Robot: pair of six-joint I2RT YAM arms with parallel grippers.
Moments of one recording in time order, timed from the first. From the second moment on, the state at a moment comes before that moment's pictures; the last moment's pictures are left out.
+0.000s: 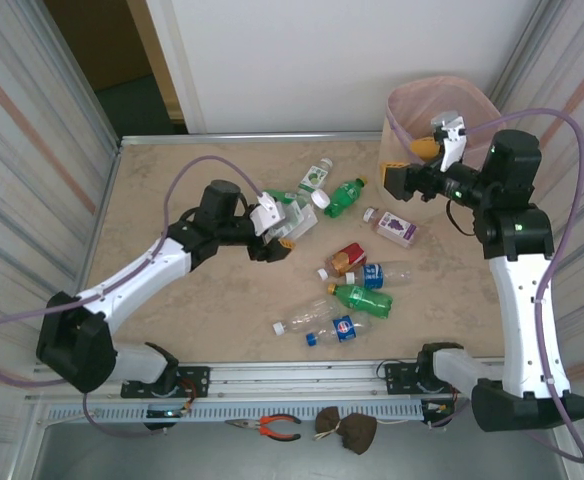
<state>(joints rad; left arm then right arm) -0.57 1.32 0.99 -0.22 0.60 0.42 0.05 1.06 1.44 -0.60 -0.73 0.00</state>
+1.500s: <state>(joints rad) -0.73 1.28 1.10 0.62 0.83 -0.16 0.54 1.14 1.36 -0.09 -1.00 0.06</state>
